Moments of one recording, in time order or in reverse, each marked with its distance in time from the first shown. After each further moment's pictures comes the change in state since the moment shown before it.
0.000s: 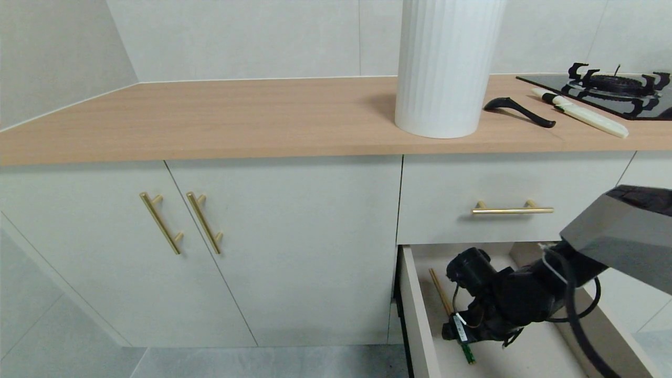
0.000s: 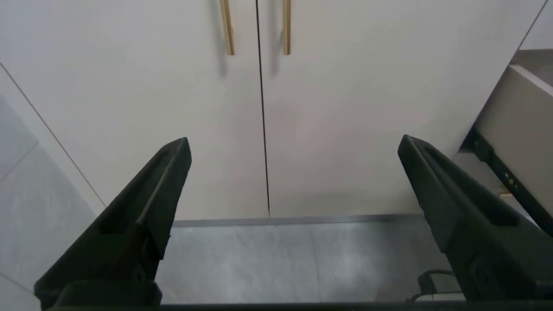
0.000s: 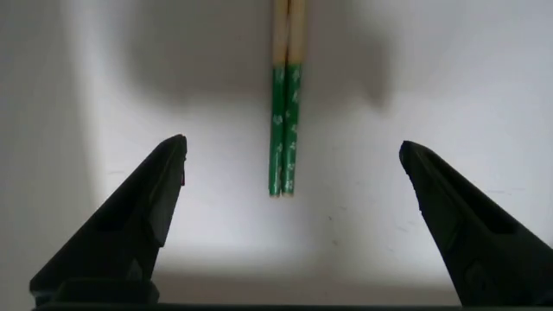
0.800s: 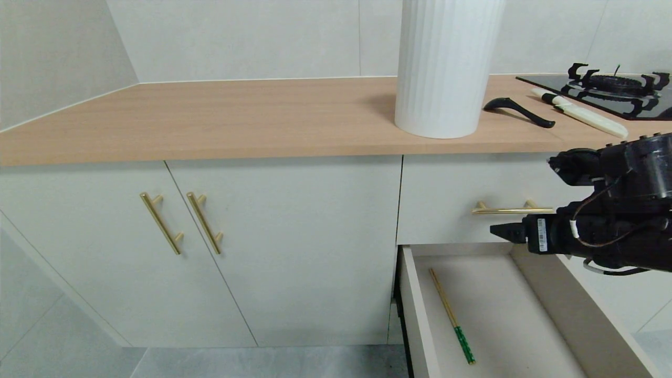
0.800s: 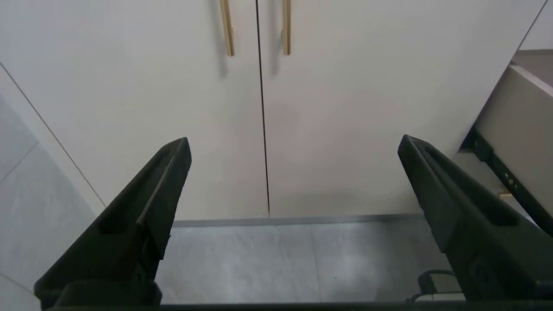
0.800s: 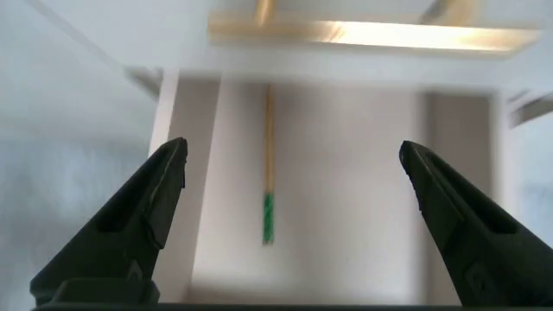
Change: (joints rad) left arm 0.000 0.000 0.000 0.000 0.000 0.000; right arm -0.111 -0.653 0.037 -0.018 -0.001 -0.107
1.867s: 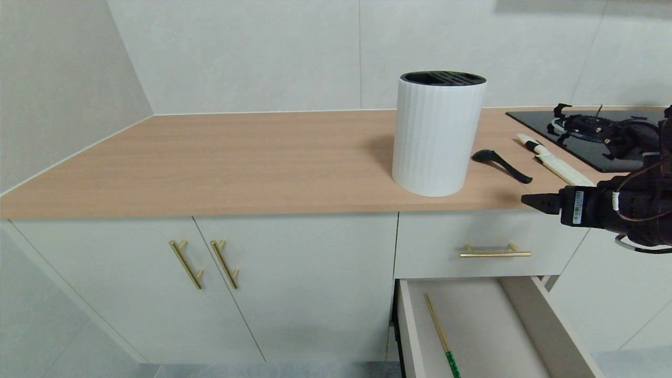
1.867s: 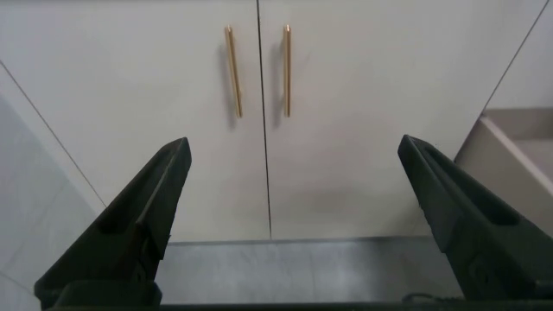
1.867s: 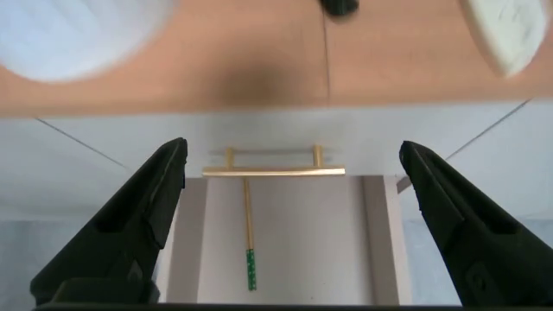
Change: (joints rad) left arm 0.000 0.000 0.000 -0.001 0.000 0.000; right arm -0.133 -0.060 0.002 -0.091 0.005 -0.039
